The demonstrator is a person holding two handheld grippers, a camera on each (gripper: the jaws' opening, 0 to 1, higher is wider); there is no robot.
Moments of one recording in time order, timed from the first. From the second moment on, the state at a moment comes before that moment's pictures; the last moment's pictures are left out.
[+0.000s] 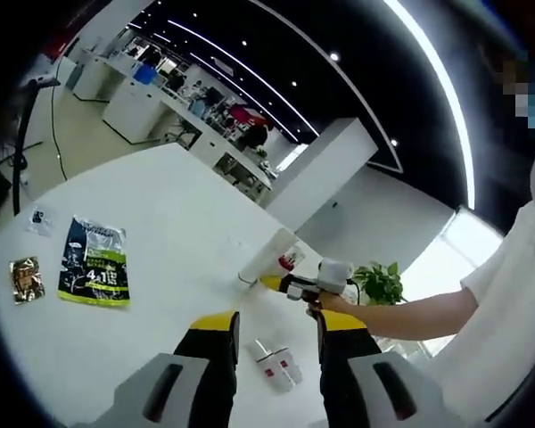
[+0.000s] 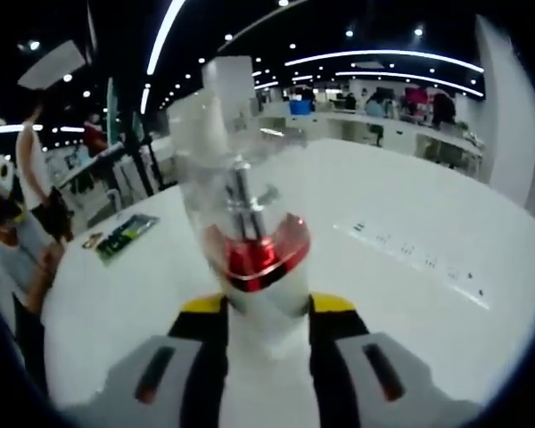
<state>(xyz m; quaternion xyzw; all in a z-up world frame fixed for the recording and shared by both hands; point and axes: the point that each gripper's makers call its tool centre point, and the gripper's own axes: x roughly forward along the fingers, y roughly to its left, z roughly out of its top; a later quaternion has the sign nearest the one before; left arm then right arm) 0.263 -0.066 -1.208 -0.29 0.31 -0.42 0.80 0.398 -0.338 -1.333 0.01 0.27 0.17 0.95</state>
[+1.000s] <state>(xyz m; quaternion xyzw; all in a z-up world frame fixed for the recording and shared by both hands) 0.244 -0.152 -1.201 -0.27 0.34 -0.56 0.71 0.225 -0.339 -1.319 0.15 0.26 0.01 0.95</state>
